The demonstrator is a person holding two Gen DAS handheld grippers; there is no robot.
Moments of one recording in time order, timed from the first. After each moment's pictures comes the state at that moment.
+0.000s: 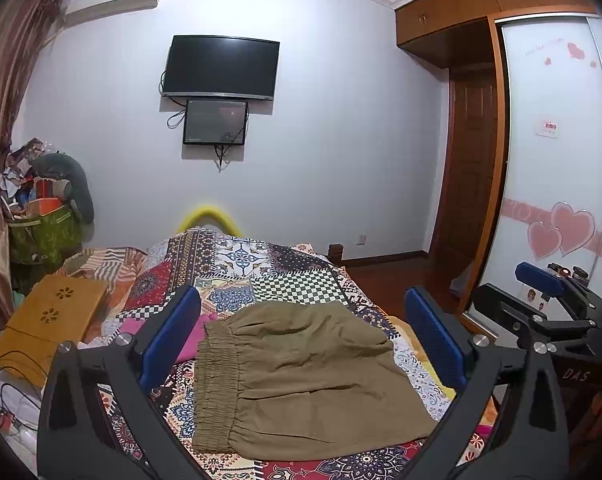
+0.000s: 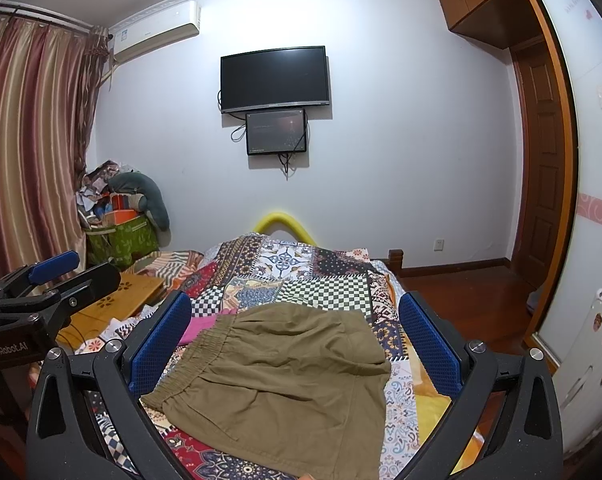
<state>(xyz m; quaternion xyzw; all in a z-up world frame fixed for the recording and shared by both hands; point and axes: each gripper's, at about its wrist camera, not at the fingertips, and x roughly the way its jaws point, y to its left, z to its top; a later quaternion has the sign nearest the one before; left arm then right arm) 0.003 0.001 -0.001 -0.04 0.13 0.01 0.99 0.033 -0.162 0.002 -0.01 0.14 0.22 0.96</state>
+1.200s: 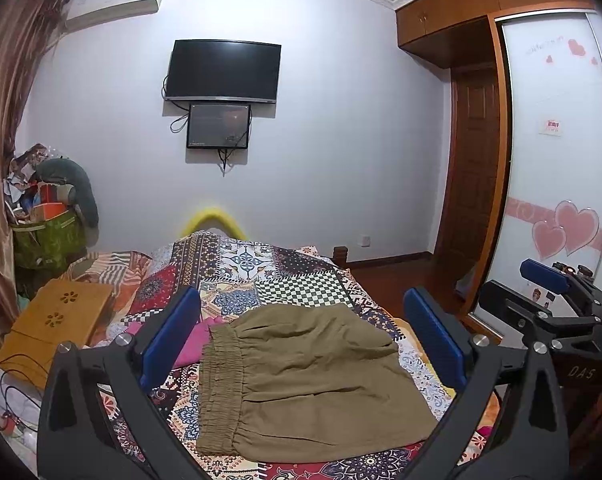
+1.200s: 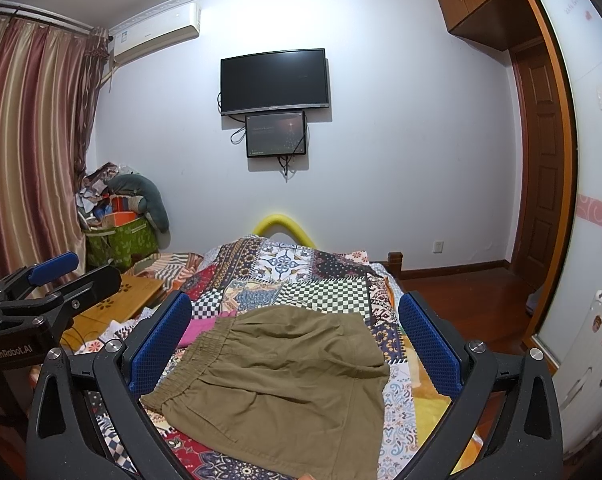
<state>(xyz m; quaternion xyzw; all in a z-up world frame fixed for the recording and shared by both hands) 0.005 -0.002 -0.003 -0.04 0.13 0.02 0.99 0.035 -0.165 0.000 -0.01 0.14 0.22 0.96</state>
